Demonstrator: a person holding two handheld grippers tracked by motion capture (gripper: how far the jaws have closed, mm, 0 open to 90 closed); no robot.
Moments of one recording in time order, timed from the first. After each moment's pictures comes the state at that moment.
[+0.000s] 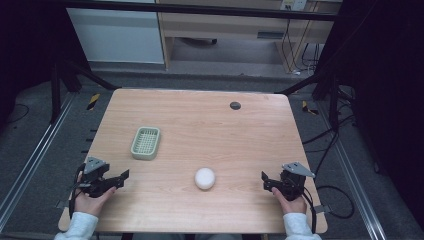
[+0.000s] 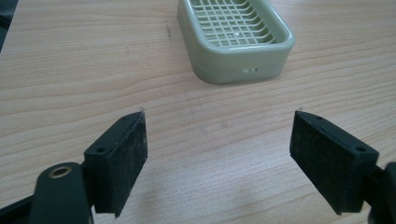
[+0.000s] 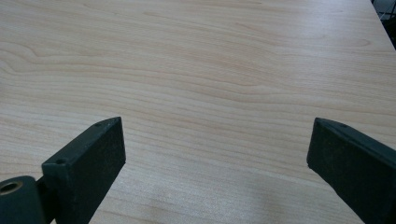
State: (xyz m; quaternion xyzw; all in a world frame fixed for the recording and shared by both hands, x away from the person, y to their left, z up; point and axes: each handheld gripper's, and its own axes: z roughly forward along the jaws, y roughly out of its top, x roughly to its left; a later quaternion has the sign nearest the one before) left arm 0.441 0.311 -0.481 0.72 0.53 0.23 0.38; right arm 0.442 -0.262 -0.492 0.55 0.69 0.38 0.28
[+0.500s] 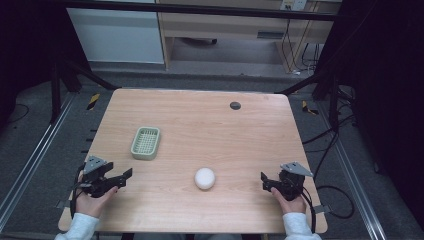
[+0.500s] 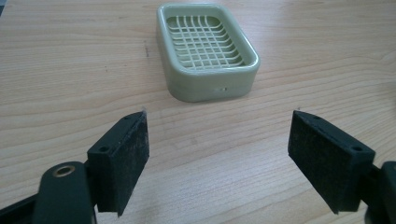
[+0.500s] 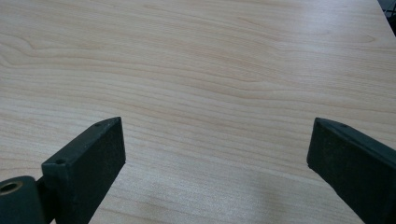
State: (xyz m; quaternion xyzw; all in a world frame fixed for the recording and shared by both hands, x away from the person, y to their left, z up) left arm 0.436 0.301 -0.469 0.71 0.52 0.22 0.42; right arm 0.444 -0.260 -0.494 0.54 0.70 0.37 0.28
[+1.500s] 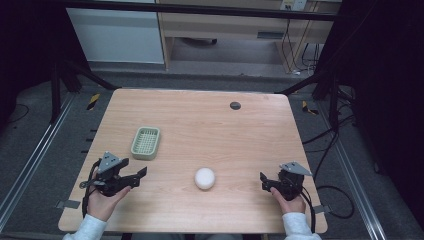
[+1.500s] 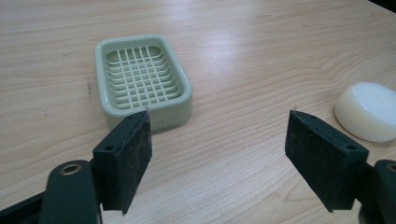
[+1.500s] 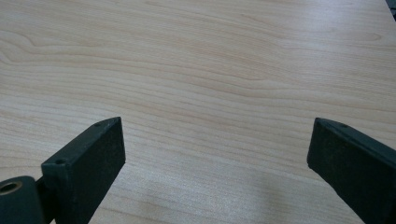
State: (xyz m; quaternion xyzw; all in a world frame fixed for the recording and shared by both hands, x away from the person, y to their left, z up) left arm 0.433 0.256 -0.445 0.74 0.47 0.22 0.43; right arm 0.445 -0.259 -0.494 0.54 0.70 0.37 0.28
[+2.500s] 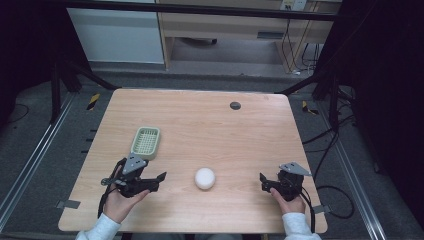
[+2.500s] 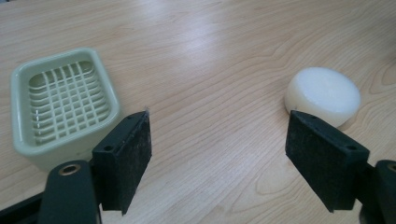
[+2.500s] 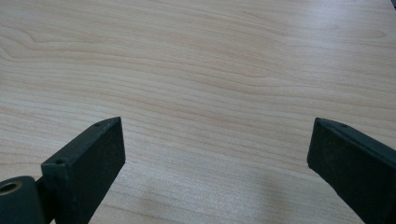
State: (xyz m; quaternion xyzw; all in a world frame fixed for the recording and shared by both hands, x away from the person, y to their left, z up) left arm 0.434 0.203 -0.436 0.79 0.40 0.21 0.41; right arm 0.444 -0.258 -0.496 0.54 0.71 0.36 0.27
